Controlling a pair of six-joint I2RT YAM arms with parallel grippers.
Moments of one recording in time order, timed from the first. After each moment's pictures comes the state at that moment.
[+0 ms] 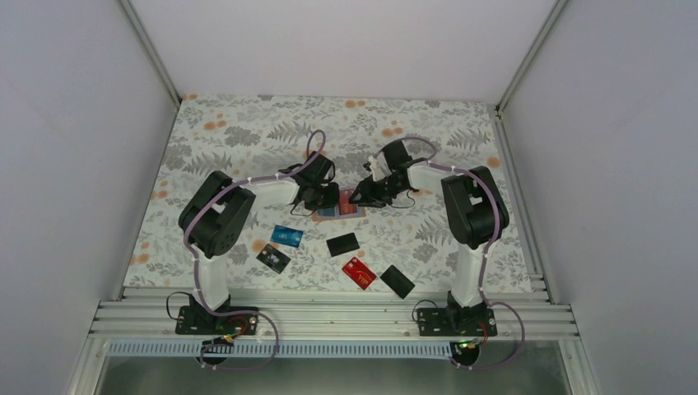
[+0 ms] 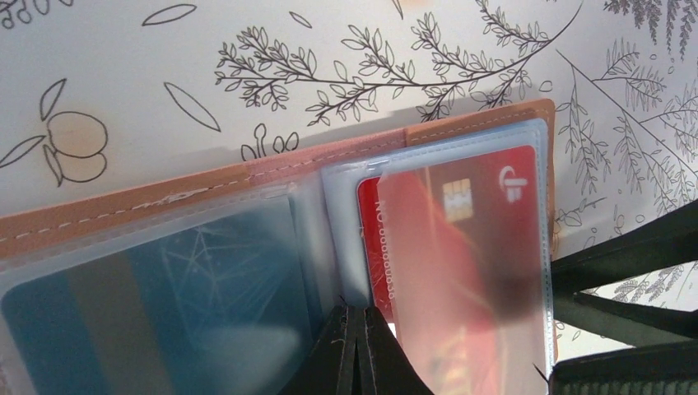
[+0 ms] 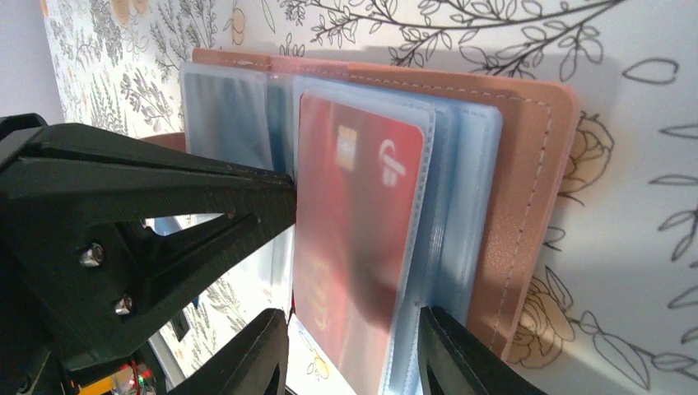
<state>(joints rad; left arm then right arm) -0.62 1.94 1.15 -0.25 0.22 -0.69 0.39 1.99 1.20 -0.44 -0.74 0.32</state>
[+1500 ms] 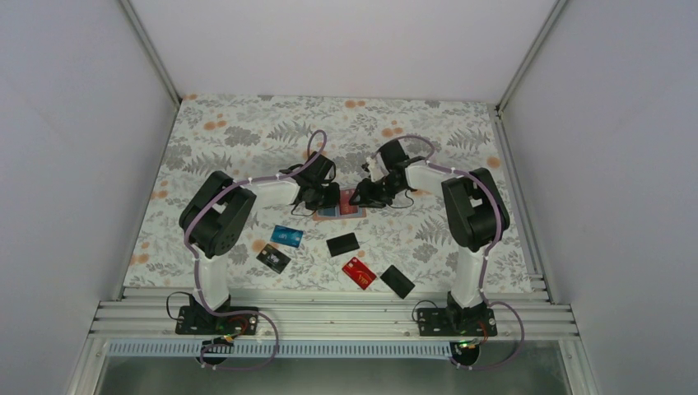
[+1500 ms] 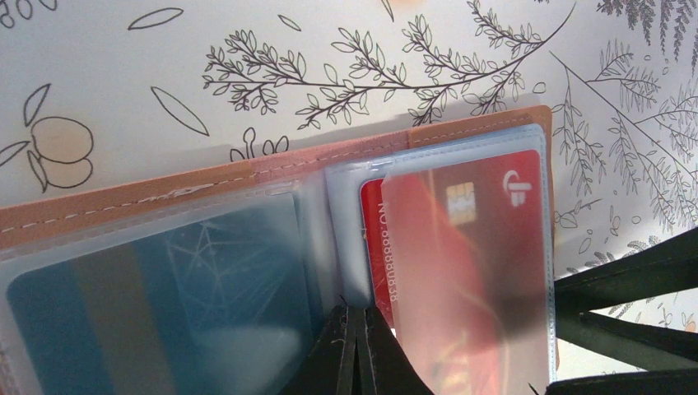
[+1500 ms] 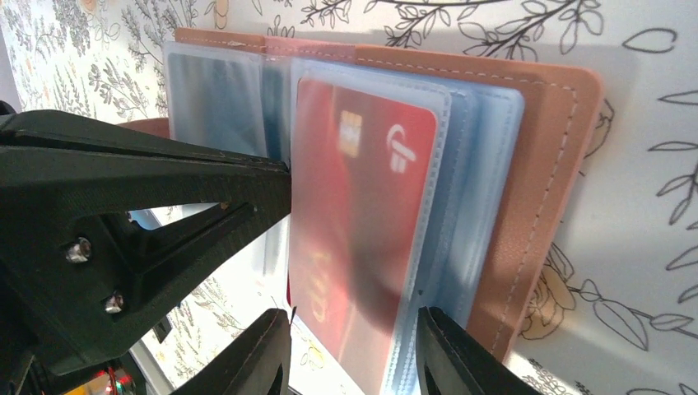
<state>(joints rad) -0.63 1.95 1.15 -0.24 0.22 -0.69 0.41 1.96 1.21 -0.49 -0.67 0.33</state>
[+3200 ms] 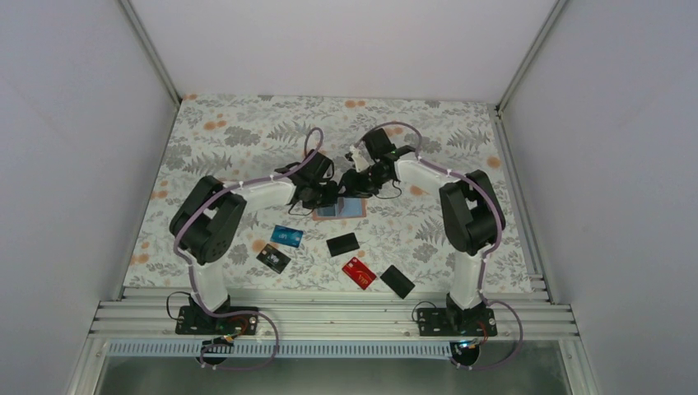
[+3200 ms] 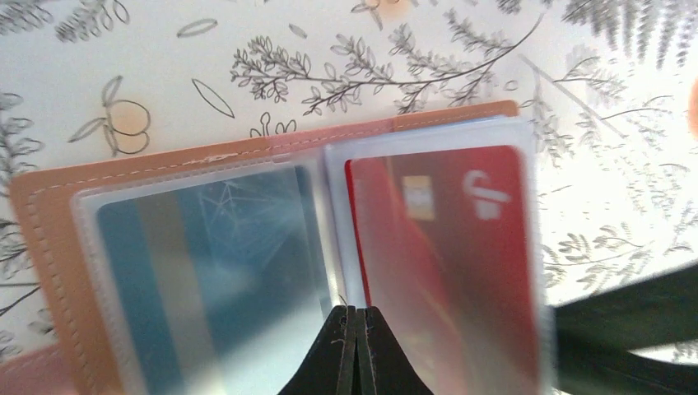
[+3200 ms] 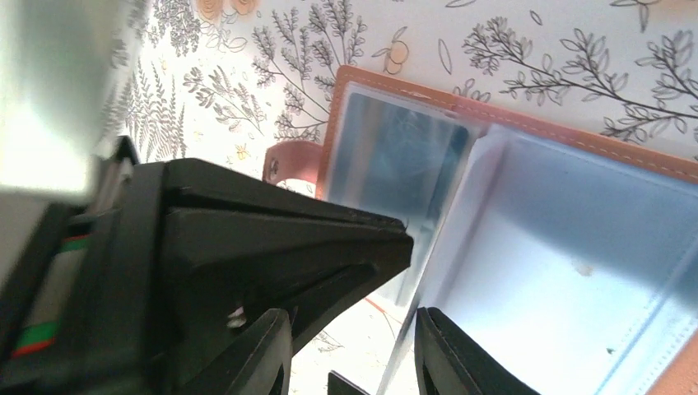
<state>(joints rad) -0.63 1.89 1.14 -0.29 0.19 -0.69 0.50 1.95 1.36 -0.57 -0.65 0.33</state>
